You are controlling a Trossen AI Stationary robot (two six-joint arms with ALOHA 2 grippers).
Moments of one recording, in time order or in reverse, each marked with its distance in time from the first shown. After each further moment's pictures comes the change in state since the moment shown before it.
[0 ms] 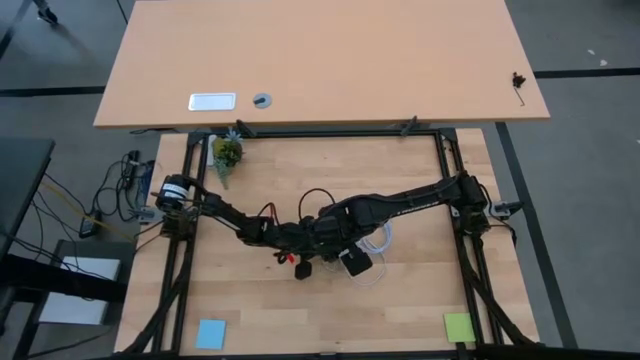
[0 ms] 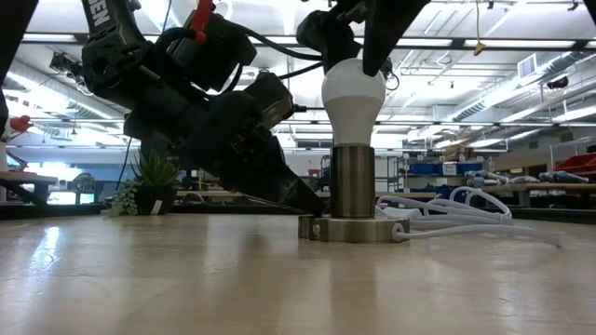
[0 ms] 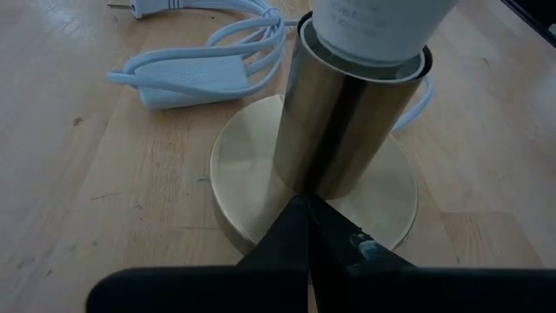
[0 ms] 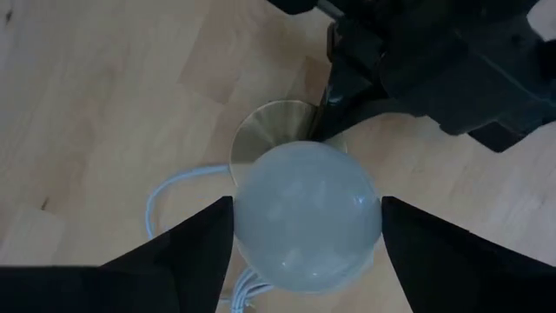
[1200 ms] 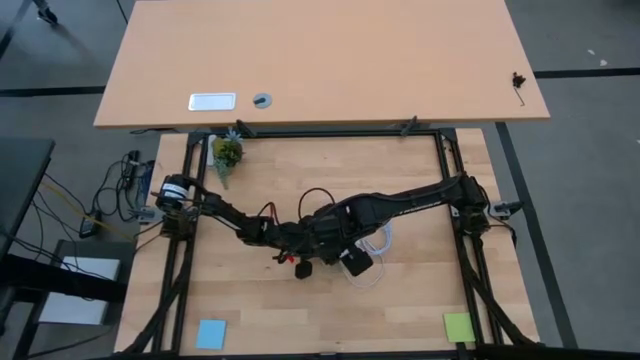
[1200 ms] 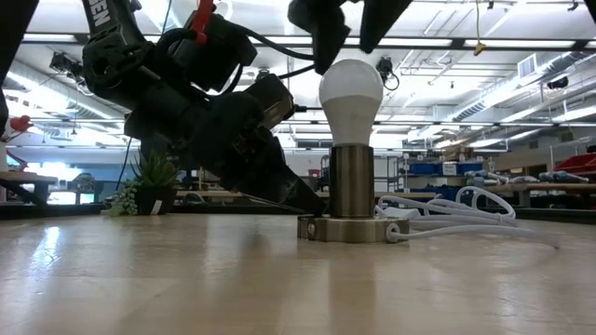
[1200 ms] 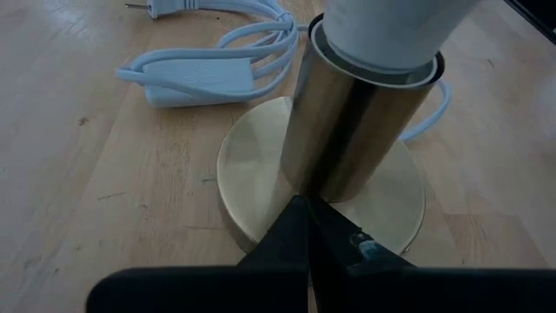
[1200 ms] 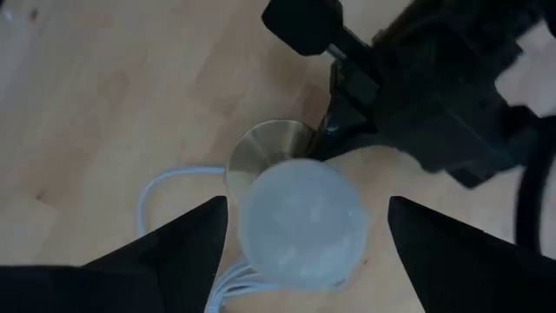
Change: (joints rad) left arm 0.005 0.000 0.000 0.000 -0.008 -0.003; right arm 0.013 0.003 0.065 -0.009 0.000 -0.111
